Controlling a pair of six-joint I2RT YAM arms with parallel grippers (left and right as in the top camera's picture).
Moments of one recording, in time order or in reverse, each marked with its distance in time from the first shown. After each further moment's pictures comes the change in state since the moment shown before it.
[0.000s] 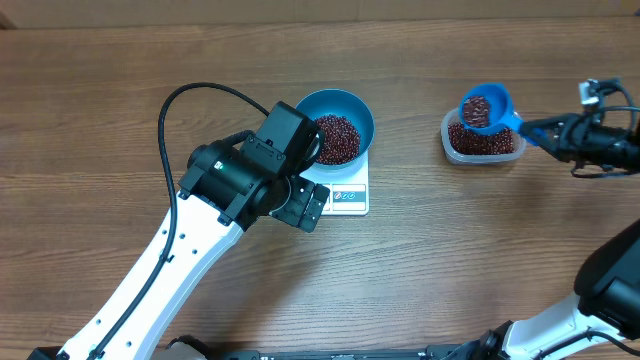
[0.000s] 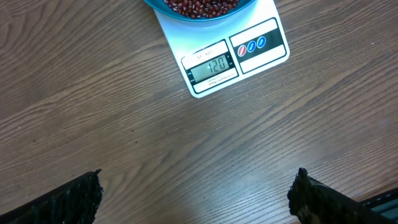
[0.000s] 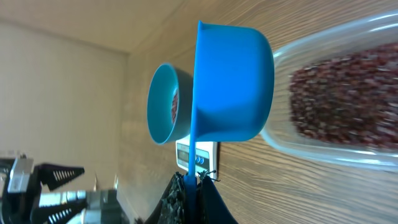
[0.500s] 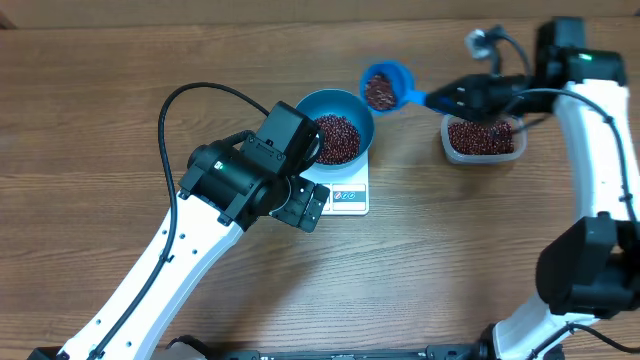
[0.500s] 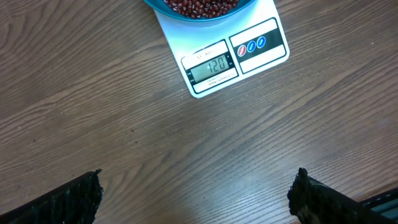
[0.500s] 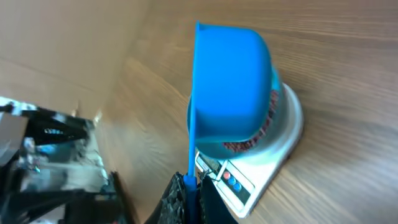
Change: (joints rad) left arm 0.000 0.000 0.000 0.000 0.000 0.000; right arm 0.496 -0.002 0.175 0.201 0.081 0.128
